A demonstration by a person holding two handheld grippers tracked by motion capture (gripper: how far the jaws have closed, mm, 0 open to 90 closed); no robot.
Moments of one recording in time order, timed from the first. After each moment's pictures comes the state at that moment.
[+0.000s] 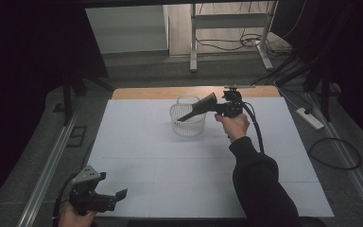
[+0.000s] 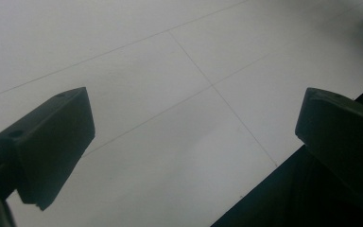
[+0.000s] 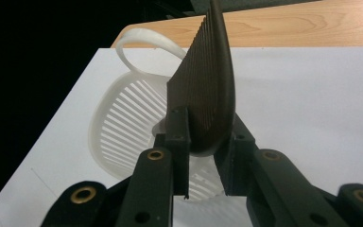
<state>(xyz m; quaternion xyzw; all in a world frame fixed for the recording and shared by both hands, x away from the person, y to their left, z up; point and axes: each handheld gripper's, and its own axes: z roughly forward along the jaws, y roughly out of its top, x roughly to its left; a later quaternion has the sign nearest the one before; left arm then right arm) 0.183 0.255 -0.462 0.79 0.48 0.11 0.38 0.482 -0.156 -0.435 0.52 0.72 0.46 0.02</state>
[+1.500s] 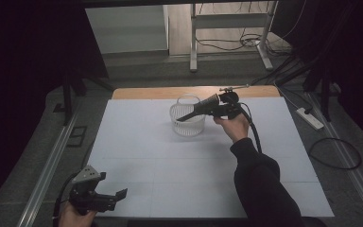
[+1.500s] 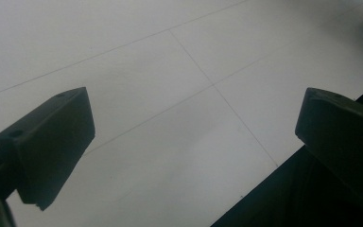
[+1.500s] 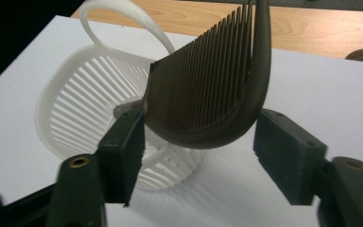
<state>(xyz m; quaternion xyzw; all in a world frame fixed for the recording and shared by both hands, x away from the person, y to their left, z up) 0.183 0.255 -0.462 0.79 0.48 0.10 0.37 0.479 -0.148 -0.437 0.49 0.77 0.39 0.10</state>
